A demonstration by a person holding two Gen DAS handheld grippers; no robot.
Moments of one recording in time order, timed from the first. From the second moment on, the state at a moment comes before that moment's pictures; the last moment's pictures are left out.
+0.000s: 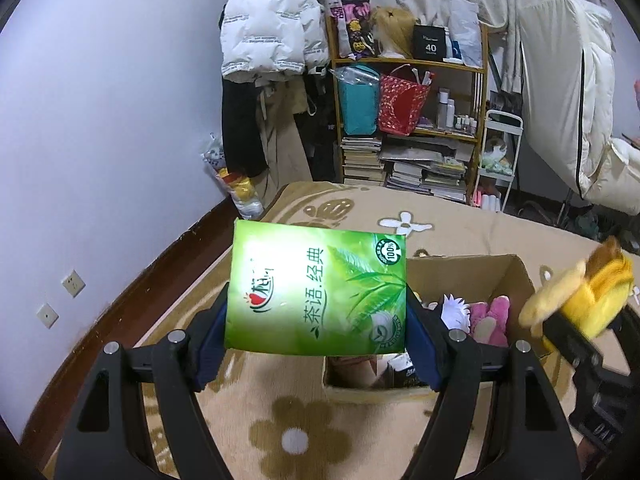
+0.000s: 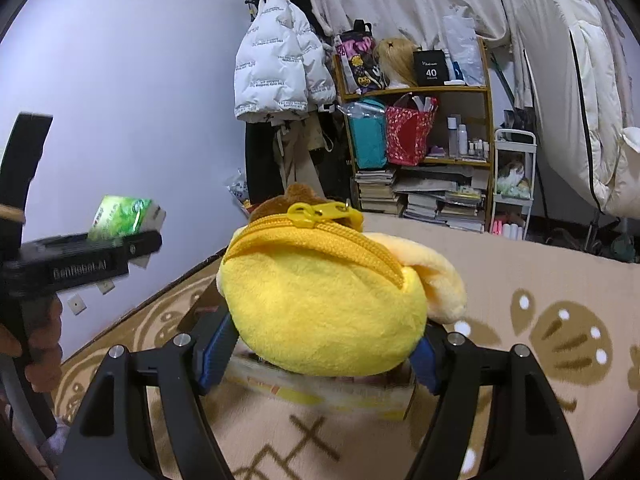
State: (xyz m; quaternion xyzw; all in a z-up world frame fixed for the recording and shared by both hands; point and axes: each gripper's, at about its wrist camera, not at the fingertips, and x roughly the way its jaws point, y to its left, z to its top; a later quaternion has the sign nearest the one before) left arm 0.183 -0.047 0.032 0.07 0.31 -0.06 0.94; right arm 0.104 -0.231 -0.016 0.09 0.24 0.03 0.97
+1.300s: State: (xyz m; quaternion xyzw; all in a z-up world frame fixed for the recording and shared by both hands) left arm 0.174 -0.024 0.009 0.05 0.33 -0.04 0.94; right arm 0.135 -0.258 -0.040 0.14 0.29 0.02 0.95
